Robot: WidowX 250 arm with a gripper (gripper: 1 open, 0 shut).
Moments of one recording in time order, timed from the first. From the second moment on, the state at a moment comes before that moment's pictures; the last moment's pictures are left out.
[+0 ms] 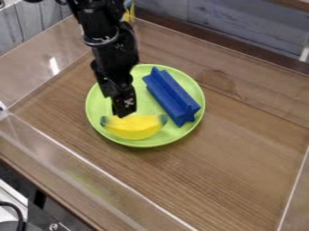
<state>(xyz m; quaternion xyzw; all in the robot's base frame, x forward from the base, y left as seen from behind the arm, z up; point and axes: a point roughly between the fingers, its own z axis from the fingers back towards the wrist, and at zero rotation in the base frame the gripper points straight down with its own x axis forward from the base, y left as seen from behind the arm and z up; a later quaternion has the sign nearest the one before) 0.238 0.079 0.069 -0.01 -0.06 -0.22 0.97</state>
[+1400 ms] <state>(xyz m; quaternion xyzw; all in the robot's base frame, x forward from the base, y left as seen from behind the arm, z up) 0.250 0.062 0.068 -0.02 -0.07 -0.25 0.97</state>
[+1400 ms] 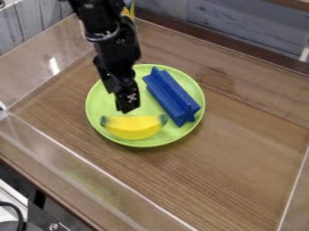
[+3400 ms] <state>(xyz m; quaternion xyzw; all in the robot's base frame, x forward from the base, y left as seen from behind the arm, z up) 0.254 0.046 0.044 -0.02 -0.07 -0.13 0.99</state>
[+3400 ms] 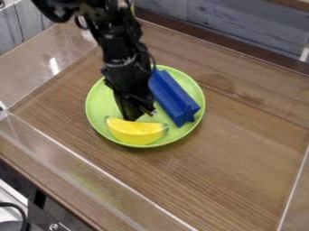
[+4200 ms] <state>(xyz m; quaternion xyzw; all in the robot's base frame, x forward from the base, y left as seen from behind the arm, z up) 0.247 0.049 0.055 -0.03 -0.06 -0.08 0.99</state>
